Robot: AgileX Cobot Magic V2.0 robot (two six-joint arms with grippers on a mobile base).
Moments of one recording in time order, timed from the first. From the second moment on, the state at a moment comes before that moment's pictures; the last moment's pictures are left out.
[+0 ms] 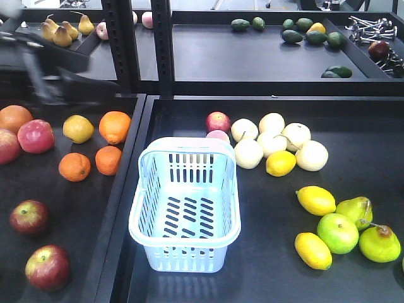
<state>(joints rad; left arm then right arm) -0.07 1.44 -1.31 -1.14 0.97 1.38 0.05 -0.01 0.03 -0.05 0.17 0.21</state>
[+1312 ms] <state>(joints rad) -0.29 1.98 -1.53 -0.79 0.83 1.39 0.05 -0.01 0.03 -0.05 0.17 0.21</state>
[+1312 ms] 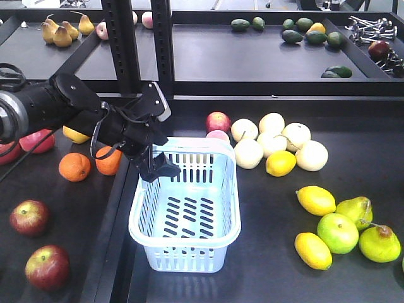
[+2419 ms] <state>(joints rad) -0.29 1.56 -1.53 -0.84 1.11 0.87 0.05 -0.01 0.03 -0.05 0.17 0.21</state>
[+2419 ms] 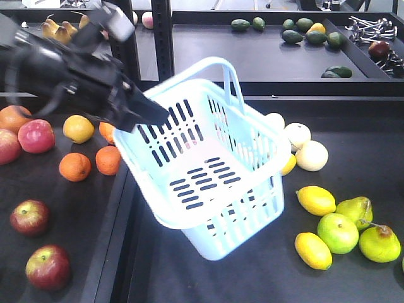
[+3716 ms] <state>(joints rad) -0.29 0.46 -0.67 -0.80 0.92 0.65 0.05 -0.01 0.03 -0.05 0.17 0.21</state>
